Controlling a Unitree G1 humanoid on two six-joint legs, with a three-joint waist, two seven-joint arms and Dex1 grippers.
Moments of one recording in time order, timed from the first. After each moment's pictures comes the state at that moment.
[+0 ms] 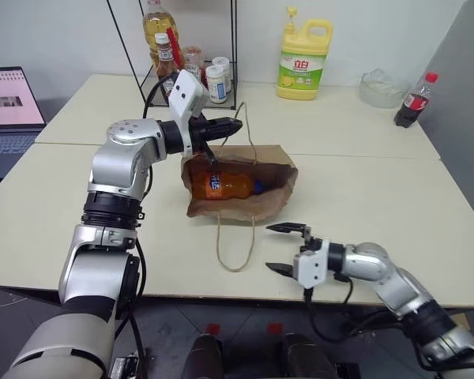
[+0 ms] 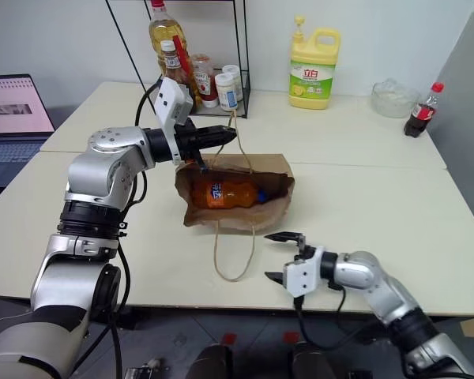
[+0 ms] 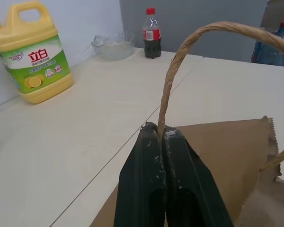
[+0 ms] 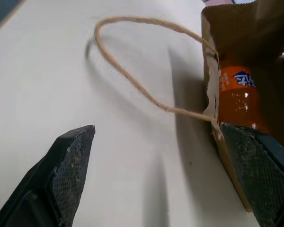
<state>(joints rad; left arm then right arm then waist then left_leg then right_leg) -1.00 0.51 -0.03 0.40 -0.29 0.43 -0.99 -0.26 -0.64 0.37 0.03 -0.25 -0.55 0.70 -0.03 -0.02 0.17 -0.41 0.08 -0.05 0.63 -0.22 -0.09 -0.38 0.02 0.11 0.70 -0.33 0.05</state>
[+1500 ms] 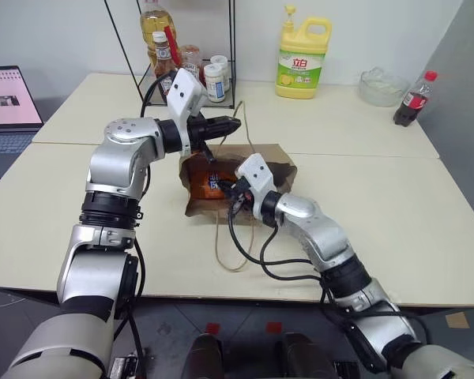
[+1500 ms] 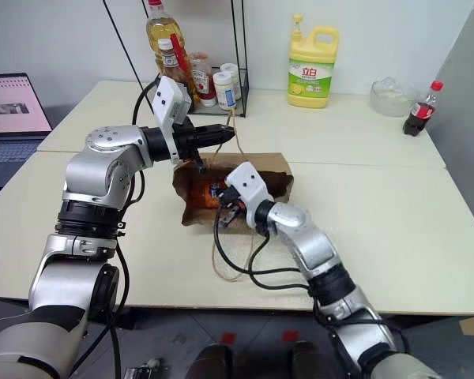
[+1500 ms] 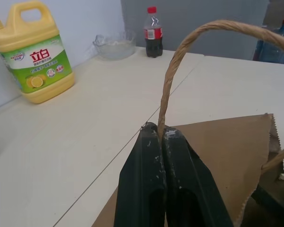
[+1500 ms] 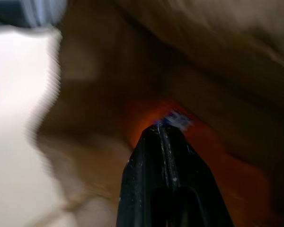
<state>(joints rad) -1.01 0.52 -0.03 0.40 -0.28 0.42 -0.99 -0.73 -0.07 0.35 0.26 0.04 0.33 0.44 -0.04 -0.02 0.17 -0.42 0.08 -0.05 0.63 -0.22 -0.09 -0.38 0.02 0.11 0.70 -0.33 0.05</state>
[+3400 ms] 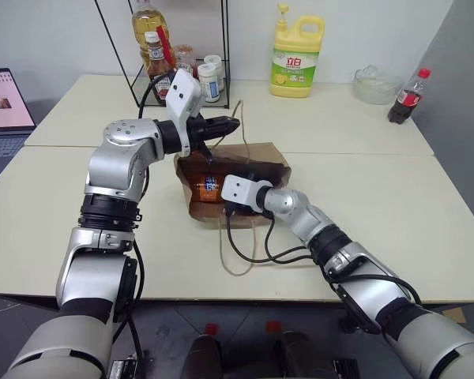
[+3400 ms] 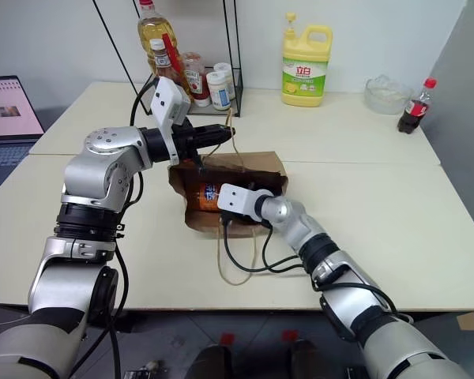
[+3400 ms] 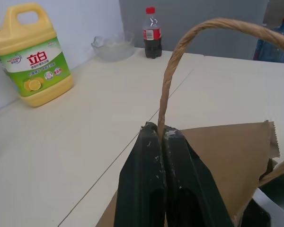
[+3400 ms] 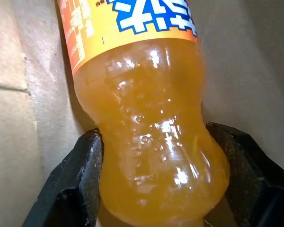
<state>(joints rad) -0.99 0.52 -0.03 0.37 -0.28 0.42 -0.97 -0.91 -0.08 0.44 0.74 -0.36 -0.09 0.48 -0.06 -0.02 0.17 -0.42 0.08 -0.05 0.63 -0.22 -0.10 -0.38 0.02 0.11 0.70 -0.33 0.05</state>
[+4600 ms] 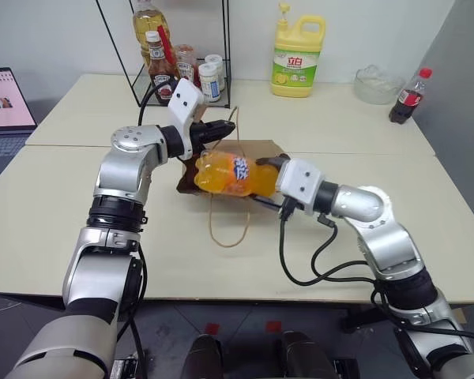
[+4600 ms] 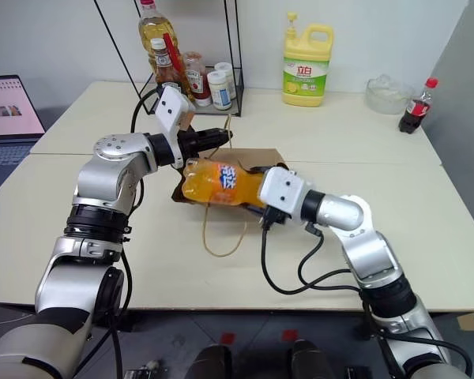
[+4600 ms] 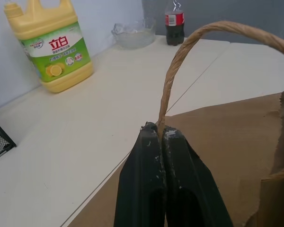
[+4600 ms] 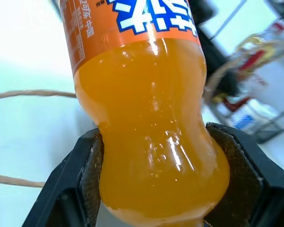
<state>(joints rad) -0.99 0.49 -0.03 0.47 -0.21 0.32 -0.91 -0.57 -0.41 0.19 -0.35 -0.02 0.34 0.77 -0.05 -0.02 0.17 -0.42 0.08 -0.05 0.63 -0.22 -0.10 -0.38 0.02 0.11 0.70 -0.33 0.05</state>
